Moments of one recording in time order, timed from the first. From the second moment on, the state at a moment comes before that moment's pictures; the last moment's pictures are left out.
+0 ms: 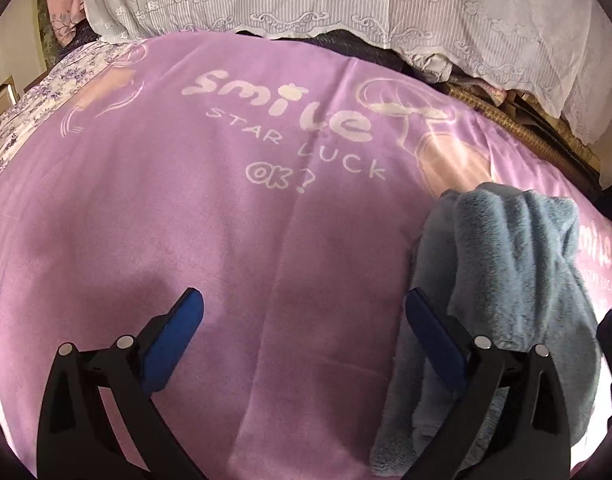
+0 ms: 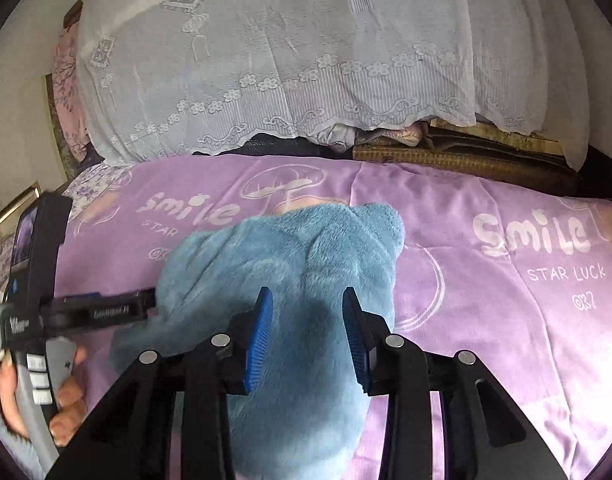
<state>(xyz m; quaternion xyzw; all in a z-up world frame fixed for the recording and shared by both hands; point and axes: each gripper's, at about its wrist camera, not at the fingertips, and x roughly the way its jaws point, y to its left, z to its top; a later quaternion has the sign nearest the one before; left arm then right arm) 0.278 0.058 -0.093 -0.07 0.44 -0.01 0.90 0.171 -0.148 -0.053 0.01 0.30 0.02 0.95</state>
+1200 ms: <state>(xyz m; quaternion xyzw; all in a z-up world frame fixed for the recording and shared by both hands) 0.283 0.042 -0.102 -0.21 0.48 -0.26 0.81 0.193 -0.240 -0.113 0.36 0.35 0.12 0.85</state>
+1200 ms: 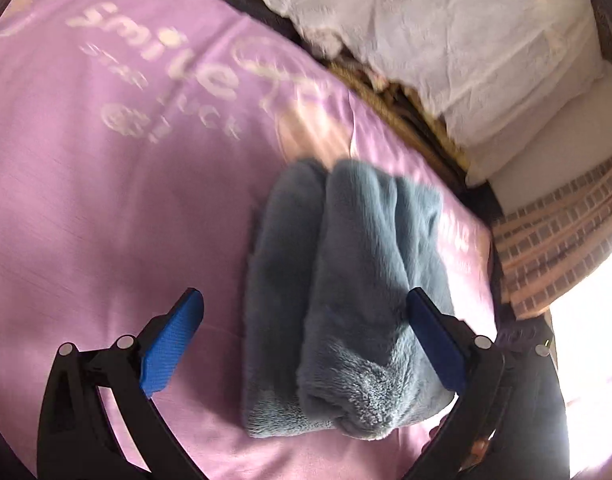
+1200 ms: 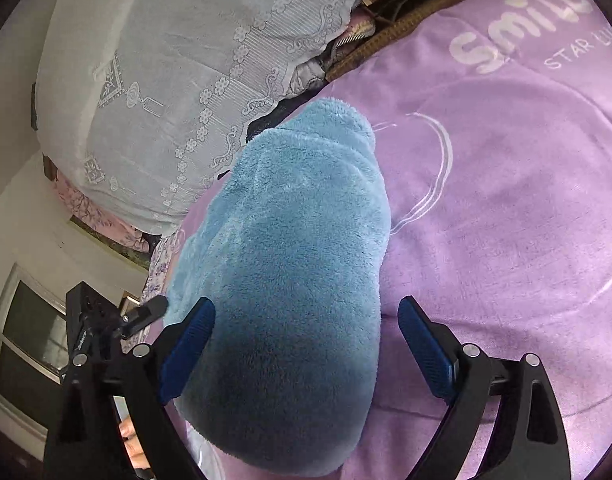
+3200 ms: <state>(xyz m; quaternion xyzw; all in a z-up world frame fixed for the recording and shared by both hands) 0.152 -0.442 -0.063 0.10 0.44 -0.47 0.76 -0.017 -0.587 -0.062 0.25 0.25 -0.18 0.92</state>
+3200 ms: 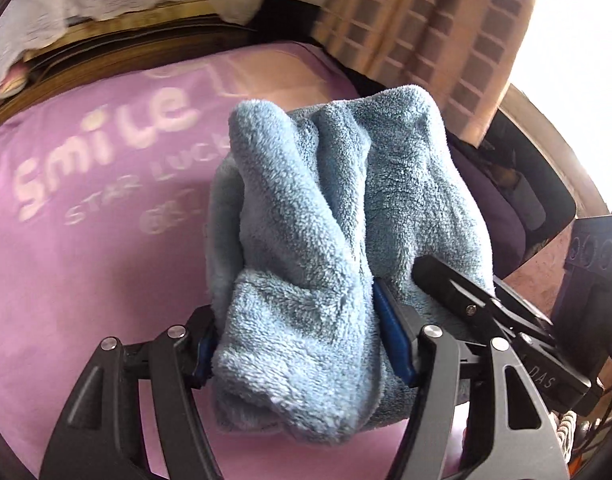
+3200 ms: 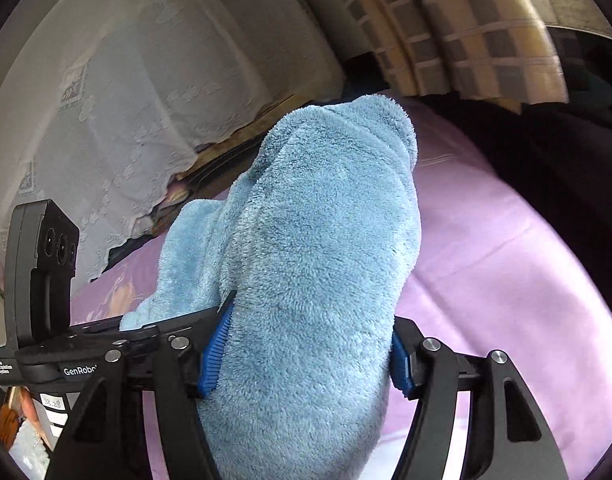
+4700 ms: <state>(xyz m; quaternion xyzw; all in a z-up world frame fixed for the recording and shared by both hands) 0.123 -0.433 -0.091 0.20 0.31 -0.27 0.89 -0.056 -0.547 -0.091 0.20 0.26 -0.30 0.90</state>
